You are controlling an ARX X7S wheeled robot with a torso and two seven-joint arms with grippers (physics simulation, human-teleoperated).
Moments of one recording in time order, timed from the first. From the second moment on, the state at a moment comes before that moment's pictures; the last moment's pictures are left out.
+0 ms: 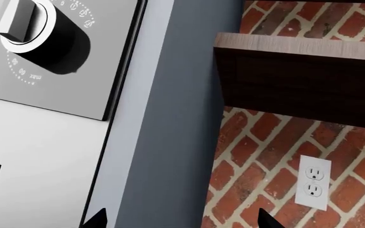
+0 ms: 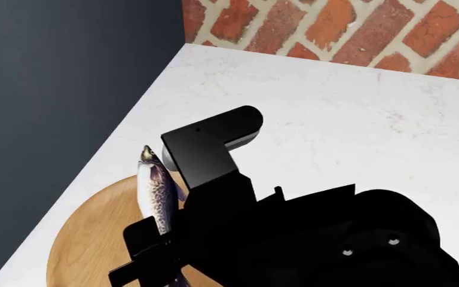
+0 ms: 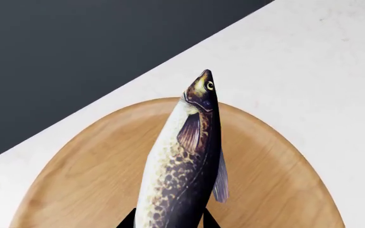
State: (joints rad) left arm -0.85 -1.04 1.23 1.02 -0.63 0.14 -1.51; right arm 1.25 0.51 -0.96 -0.15 1.82 0.94 0.75
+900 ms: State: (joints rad) left arm -0.82 -1.03 1.21 1.00 -0.63 0.14 -1.49; right arm 1.22 0.50 -0.99 -0.13 1.77 0.92 0.69
